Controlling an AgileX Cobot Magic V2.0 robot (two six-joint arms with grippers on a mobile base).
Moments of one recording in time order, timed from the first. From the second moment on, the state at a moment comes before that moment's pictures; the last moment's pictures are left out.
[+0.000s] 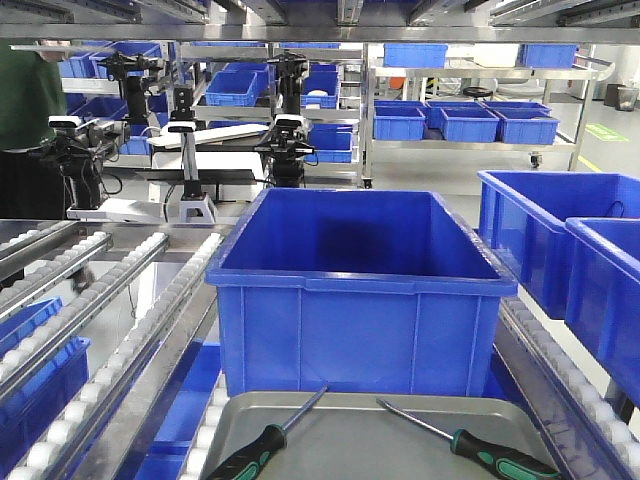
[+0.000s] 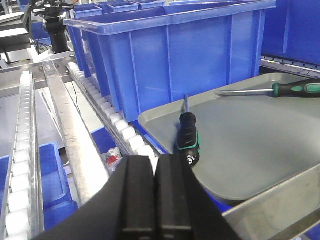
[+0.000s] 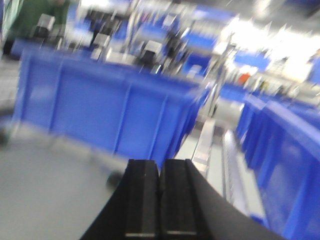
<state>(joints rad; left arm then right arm) -0.44 0.47 -0.36 -0.30 0.20 0.34 0.17 0.21 -0.26 0.31 0.20 -0.56</state>
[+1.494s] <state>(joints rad) -0.15 -0.01 0.03 -0.16 0.10 0.22 0.17 0.21 -0.26 0.30 0.35 -0.56</state>
